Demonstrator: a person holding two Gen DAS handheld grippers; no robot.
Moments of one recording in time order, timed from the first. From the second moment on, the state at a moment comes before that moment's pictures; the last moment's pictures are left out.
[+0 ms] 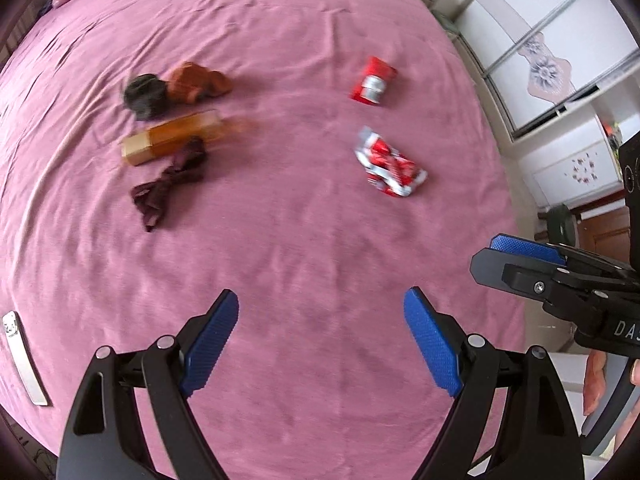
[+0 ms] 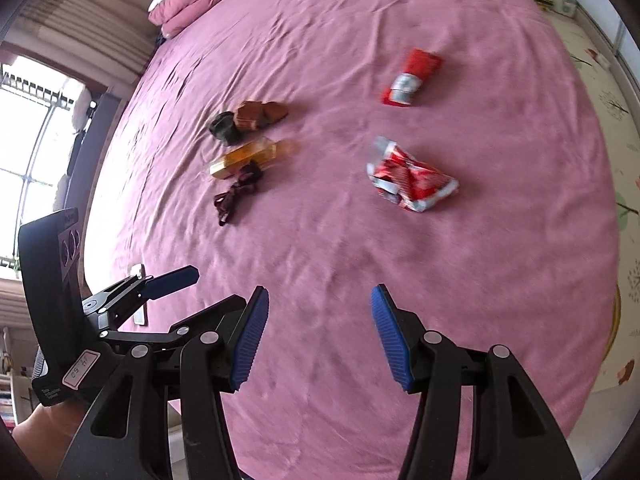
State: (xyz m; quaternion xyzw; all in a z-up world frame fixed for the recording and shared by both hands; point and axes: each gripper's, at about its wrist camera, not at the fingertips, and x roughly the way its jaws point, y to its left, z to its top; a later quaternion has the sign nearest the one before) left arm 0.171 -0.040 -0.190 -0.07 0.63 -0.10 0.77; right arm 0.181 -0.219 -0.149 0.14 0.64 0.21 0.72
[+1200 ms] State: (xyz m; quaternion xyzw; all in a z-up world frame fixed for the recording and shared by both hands) left arm 0.291 0.076 -0.301 -0.05 0.66 -0.03 0.75; right arm 0.309 -0.083 -0.230 0.04 0.68 0.28 0.68
